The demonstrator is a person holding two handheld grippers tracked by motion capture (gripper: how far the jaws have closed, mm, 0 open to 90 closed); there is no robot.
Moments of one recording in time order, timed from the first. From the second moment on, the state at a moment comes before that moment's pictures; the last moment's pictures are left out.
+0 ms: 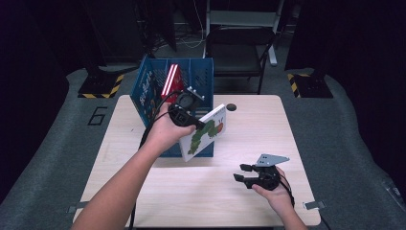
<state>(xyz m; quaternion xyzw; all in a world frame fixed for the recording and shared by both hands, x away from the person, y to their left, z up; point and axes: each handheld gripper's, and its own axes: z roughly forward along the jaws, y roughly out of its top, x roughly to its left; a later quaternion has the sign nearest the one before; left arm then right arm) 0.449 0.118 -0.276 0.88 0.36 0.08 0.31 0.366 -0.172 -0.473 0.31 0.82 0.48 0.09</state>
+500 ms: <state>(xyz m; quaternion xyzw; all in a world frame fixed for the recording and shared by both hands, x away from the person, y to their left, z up) 0.477 0.129 -0.274 0.85 0.41 0.10 0.30 0.365 -0.173 -0.473 0.31 0.81 0.48 0.09</state>
